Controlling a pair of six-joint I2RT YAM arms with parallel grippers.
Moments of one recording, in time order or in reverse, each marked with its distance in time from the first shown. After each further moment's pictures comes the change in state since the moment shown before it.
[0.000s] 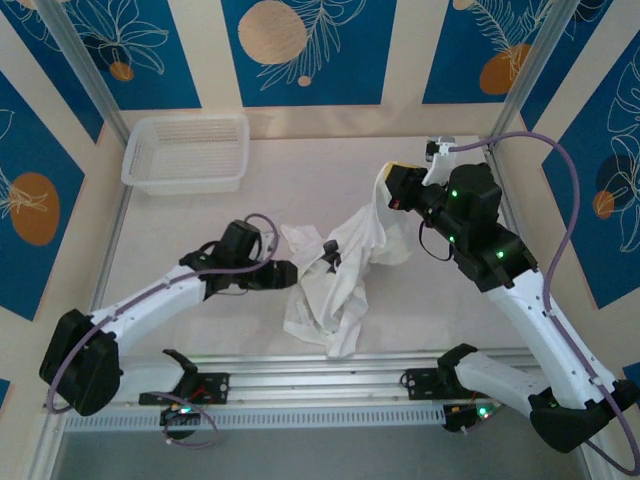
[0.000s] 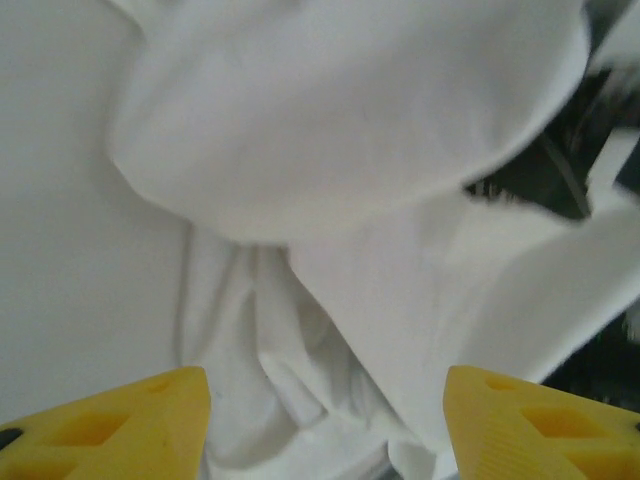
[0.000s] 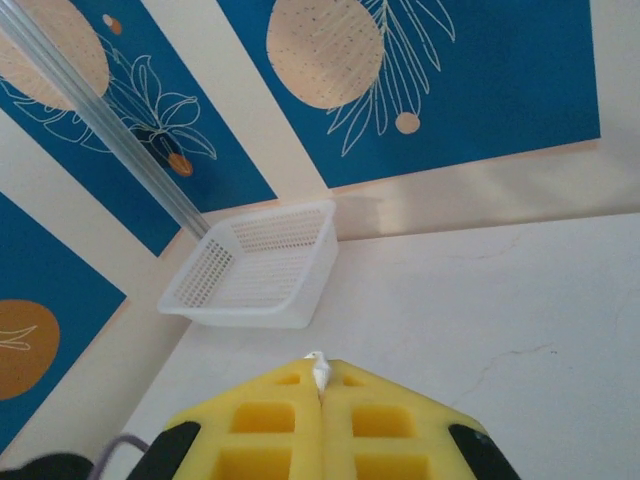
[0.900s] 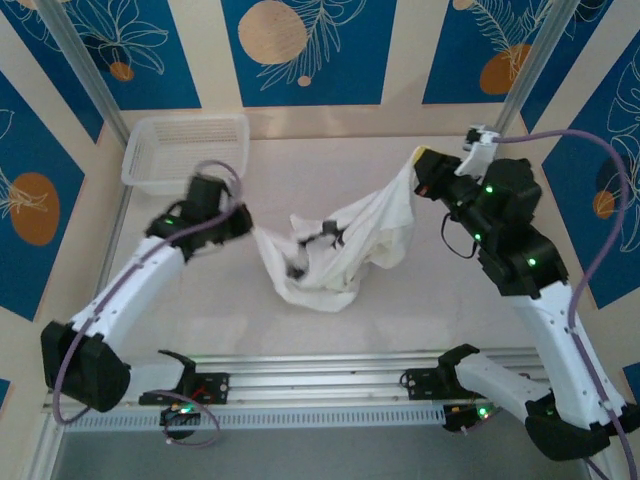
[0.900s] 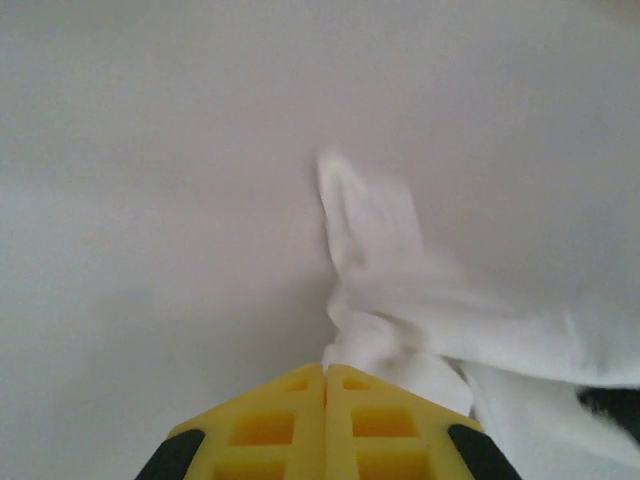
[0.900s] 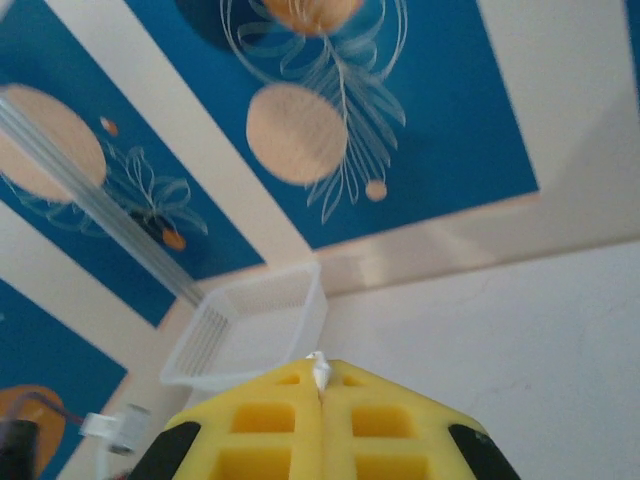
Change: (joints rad) left arm 0.316 0.001 0.411 -0.207 -0.288 0.047; right arm -0.095 -0.051 0.163 -0.100 0.045 0.059
